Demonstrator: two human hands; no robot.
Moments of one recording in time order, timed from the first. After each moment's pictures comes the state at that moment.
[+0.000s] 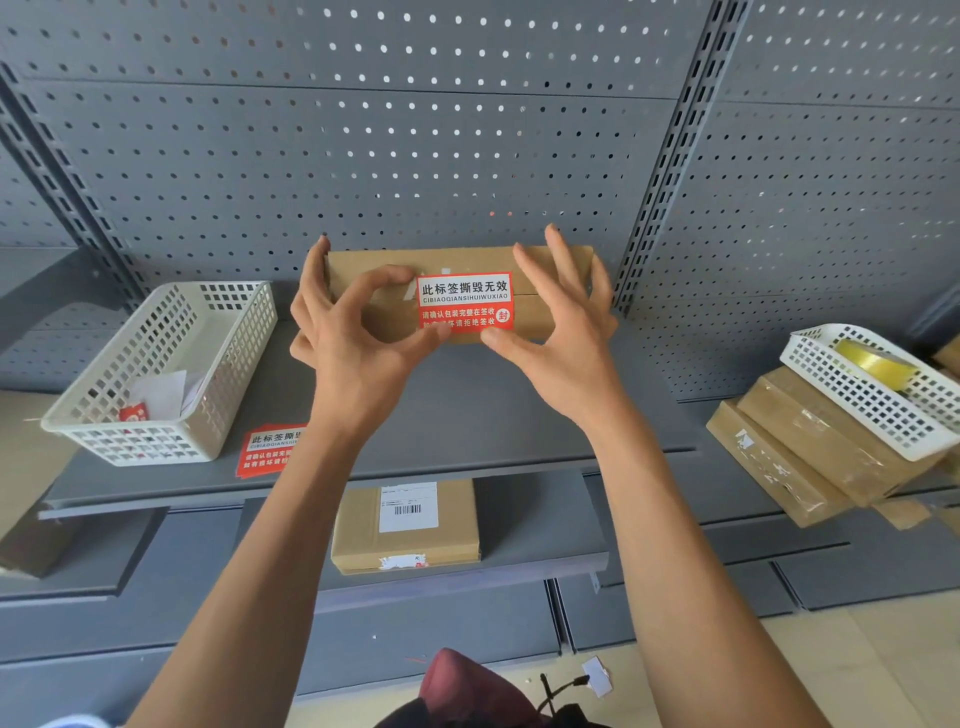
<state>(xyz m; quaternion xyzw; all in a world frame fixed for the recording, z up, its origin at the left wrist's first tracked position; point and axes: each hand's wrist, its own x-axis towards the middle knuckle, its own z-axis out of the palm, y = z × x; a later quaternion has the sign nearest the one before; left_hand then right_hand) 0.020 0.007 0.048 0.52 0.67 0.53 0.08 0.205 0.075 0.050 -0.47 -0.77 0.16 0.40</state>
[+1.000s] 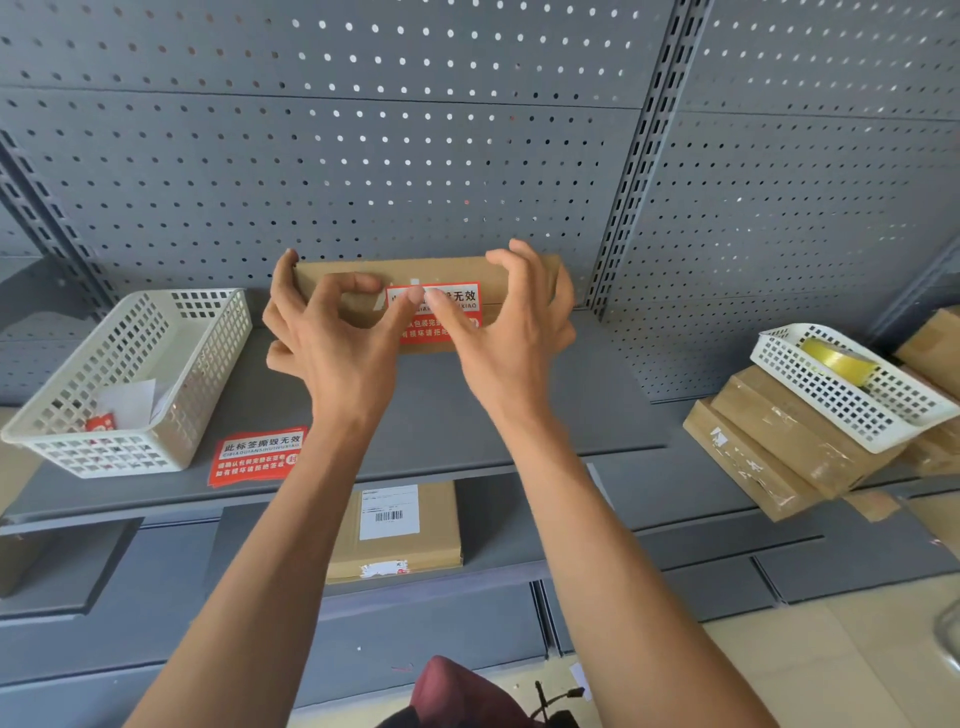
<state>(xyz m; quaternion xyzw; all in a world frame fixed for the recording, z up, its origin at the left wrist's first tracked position) 0.041 0.017 0.055 0.43 0.70 0.58 0.05 0.163 0.064 0.052 -0.52 -0.65 0.10 0.54</state>
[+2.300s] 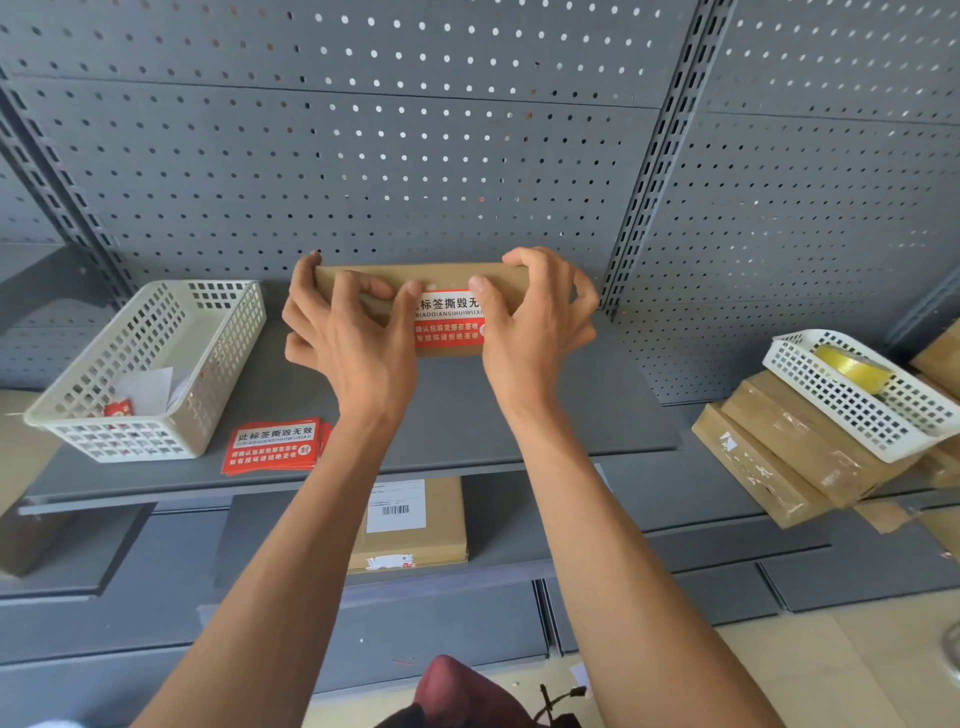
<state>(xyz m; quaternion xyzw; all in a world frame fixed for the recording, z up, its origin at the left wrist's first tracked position) 0.045 0.028 0.044 0.40 0.70 0.59 0.00 0.159 0.075 0.045 -0.54 -0.61 0.10 0.57</state>
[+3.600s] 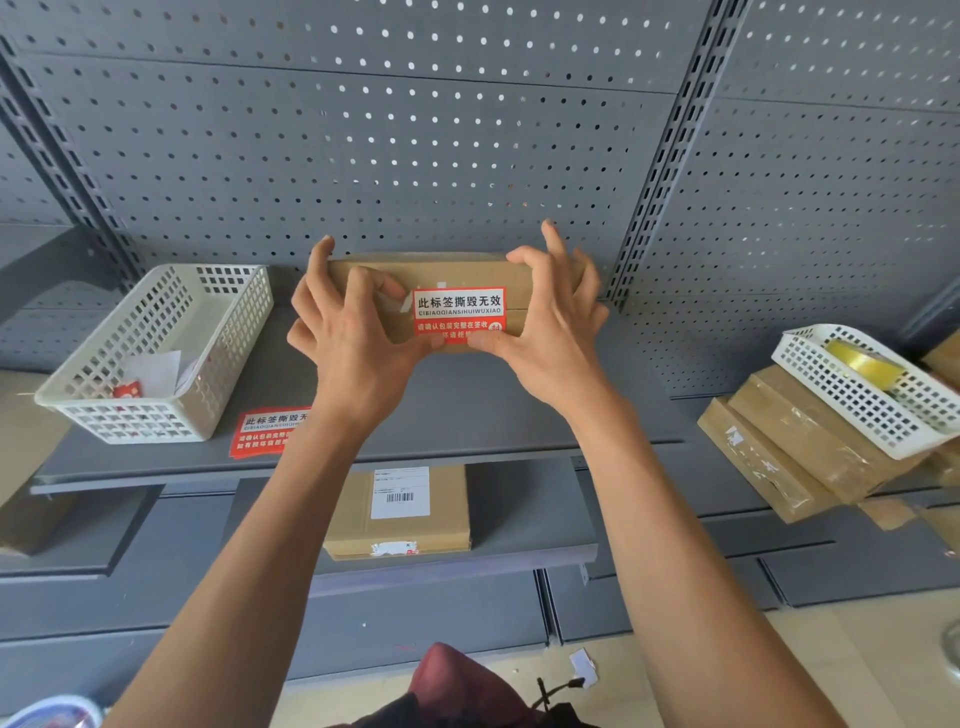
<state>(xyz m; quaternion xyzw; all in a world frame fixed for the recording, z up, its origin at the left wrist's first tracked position) 0.022 0.011 0.035 0.53 0.71 0.46 0.00 0.198 0.079 0.044 -0.49 -0.79 0.11 0.35</state>
